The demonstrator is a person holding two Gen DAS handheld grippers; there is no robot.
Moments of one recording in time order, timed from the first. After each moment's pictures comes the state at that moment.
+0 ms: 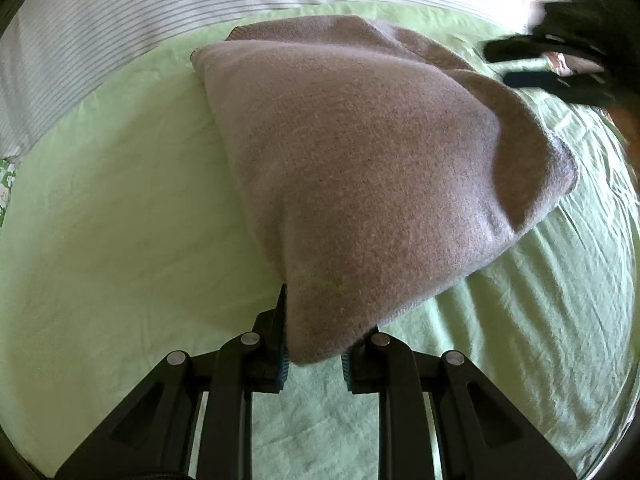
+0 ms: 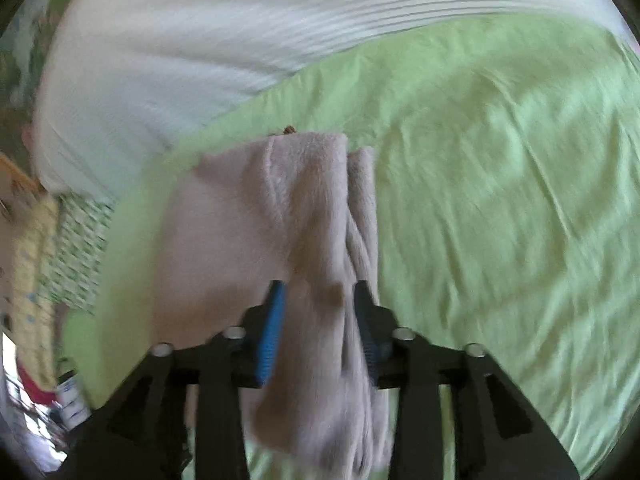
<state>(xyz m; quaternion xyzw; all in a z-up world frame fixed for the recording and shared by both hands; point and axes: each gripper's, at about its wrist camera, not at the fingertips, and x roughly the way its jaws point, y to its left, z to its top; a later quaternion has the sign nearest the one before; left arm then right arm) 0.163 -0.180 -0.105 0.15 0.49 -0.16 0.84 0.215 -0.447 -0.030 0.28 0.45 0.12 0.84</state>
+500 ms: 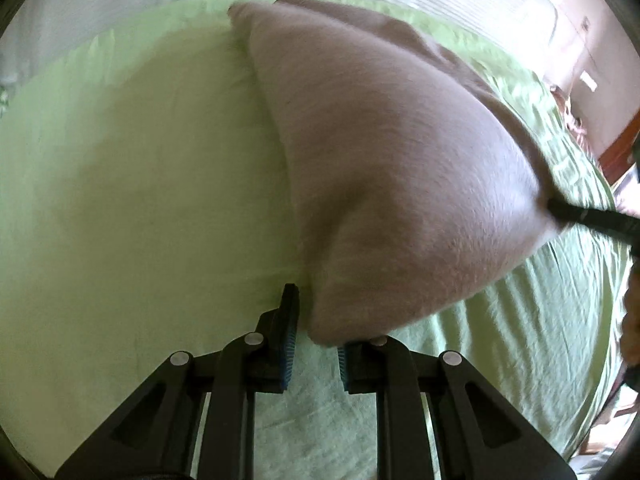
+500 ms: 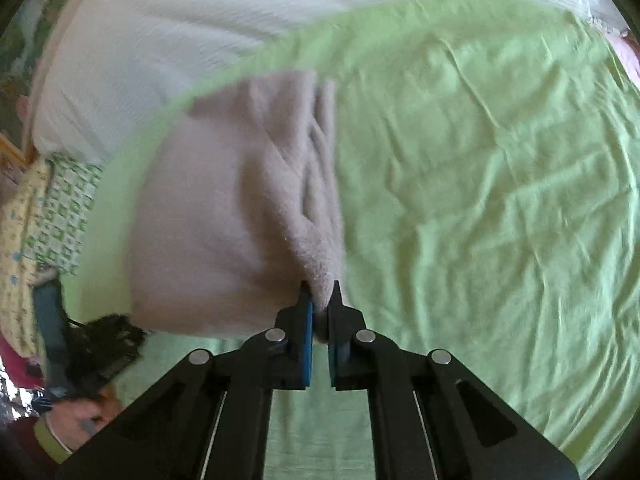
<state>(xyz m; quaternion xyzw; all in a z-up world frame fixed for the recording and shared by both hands) 0.174 -0.143 -0.112 0.03 0.54 -0.17 0.83 0.155 -0.428 -0.065 0.23 0.50 0.09 0.83</state>
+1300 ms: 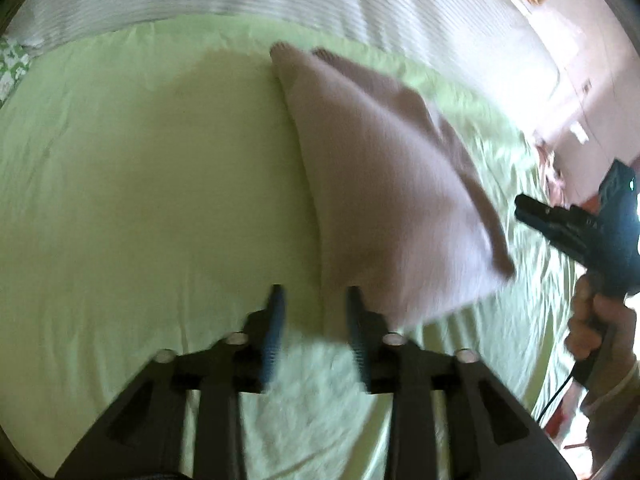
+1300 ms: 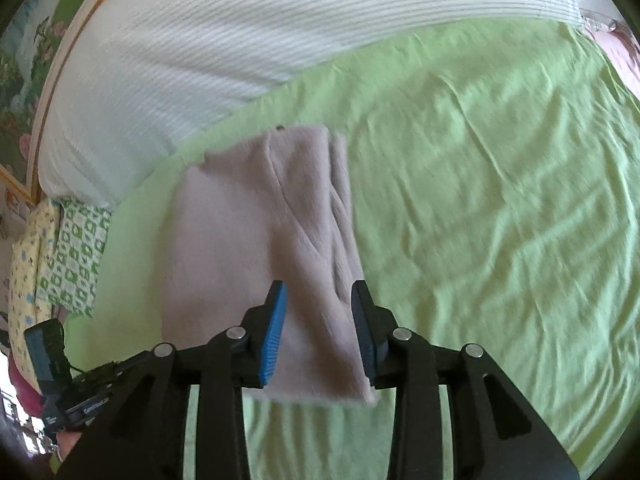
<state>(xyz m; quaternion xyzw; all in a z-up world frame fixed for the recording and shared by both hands) 0.181 -0.090 -0.045 -0.07 0.53 -0.17 0.83 0.182 -0.448 -0.019 0.28 0.44 0.09 0.85</state>
